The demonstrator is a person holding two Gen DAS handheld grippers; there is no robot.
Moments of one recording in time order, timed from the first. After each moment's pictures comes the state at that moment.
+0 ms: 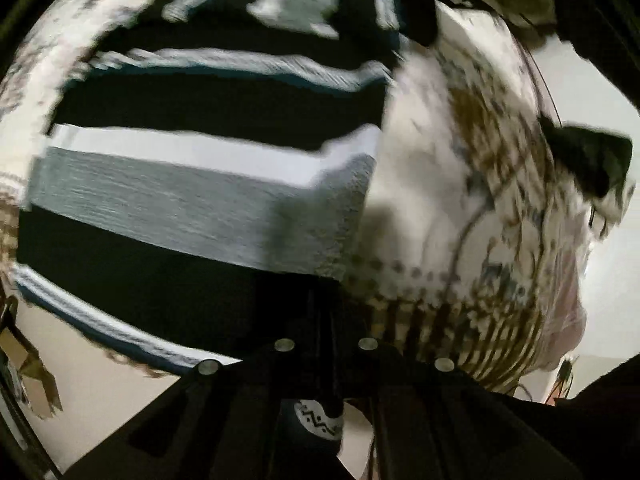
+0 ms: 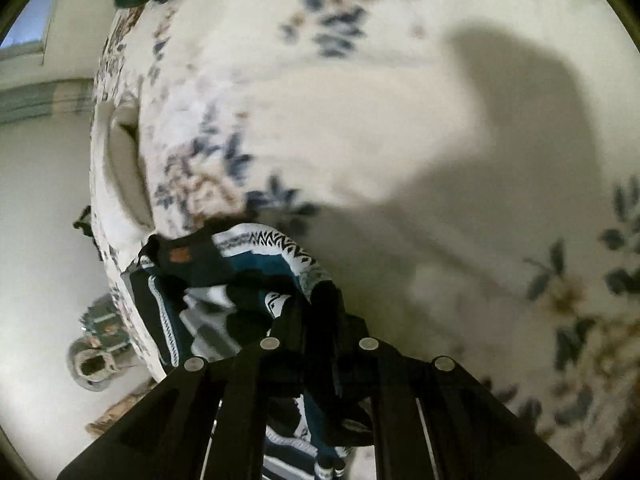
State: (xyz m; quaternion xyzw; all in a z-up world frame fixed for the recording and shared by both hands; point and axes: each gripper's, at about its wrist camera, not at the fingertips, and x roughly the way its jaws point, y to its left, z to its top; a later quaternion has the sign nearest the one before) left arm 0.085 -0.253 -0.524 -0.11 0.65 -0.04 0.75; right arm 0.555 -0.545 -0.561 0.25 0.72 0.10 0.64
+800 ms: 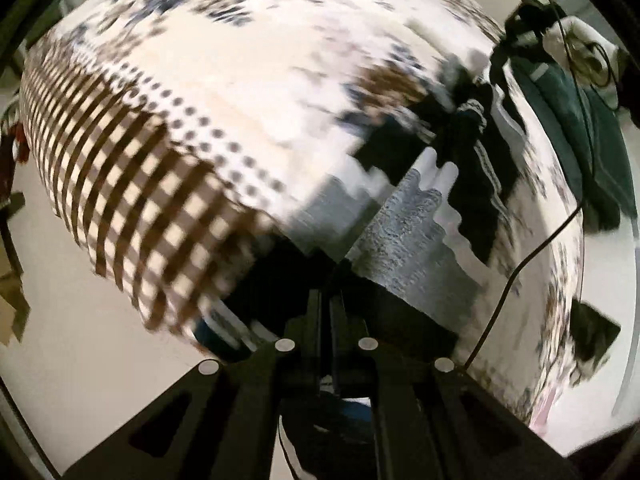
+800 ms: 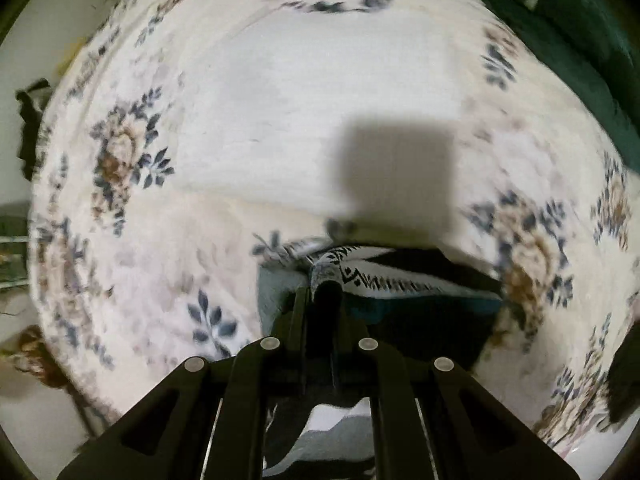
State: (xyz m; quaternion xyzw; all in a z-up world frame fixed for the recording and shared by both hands) left arm 0.060 0.102 -0.547 -0.30 0.57 0.09 0.76; right arm 0.587 -0.055 -0.479 -0.06 0.70 0.07 0.71
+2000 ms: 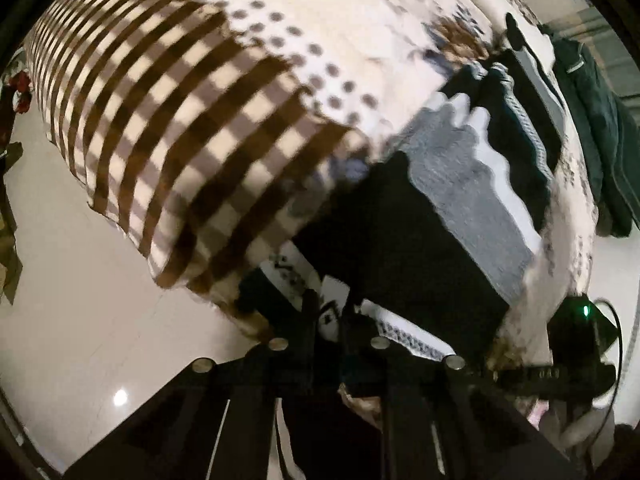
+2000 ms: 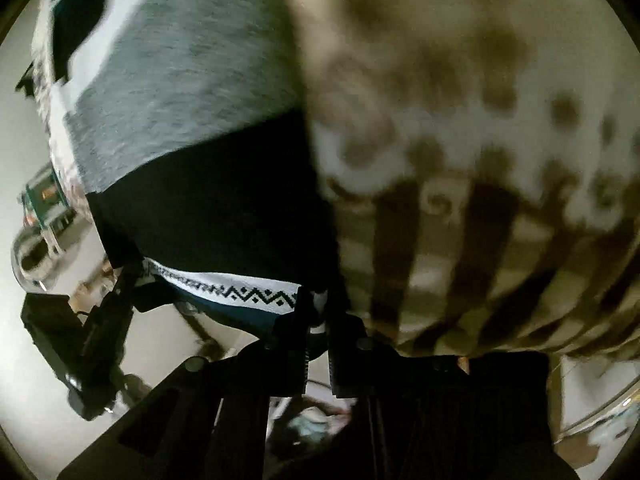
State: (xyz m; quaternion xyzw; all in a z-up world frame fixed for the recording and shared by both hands) left arm 0.014 0.111 -0.594 -0.33 0.63 0.09 0.70; right arm 0.082 -0.223 -0.652 0.17 0.86 0.13 0.47
